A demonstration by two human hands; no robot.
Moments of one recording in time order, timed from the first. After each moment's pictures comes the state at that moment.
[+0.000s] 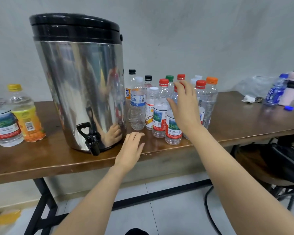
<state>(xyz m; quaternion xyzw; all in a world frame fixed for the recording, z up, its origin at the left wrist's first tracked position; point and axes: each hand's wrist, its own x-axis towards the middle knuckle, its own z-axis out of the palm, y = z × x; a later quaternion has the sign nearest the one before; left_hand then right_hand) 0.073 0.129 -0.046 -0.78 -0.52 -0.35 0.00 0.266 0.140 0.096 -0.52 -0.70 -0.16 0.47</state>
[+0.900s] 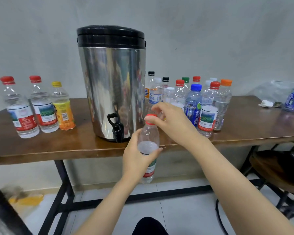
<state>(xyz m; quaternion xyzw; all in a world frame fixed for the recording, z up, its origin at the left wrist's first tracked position) 0.070 0.001 -0.011 -0.59 -0.52 -0.60 -0.18 0.203 0.041 0.101 -0.41 -0.83 0.09 0.37</state>
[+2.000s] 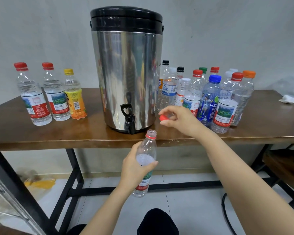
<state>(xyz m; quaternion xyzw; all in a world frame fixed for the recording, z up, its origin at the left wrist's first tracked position) 0.025 -0.015 -0.067 -0.54 -0.60 -0.51 -0.28 0.194 0.082 0.072 -0.42 -0.82 0.23 0.30</state>
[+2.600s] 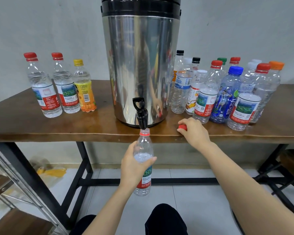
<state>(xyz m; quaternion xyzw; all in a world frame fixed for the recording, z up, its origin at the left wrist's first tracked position) 0.000 -0.013 -0.086 -0.45 -0.65 -0.54 -0.28 0.189 0.124 -0.013 -0.59 -0.78 0.06 0.20</state>
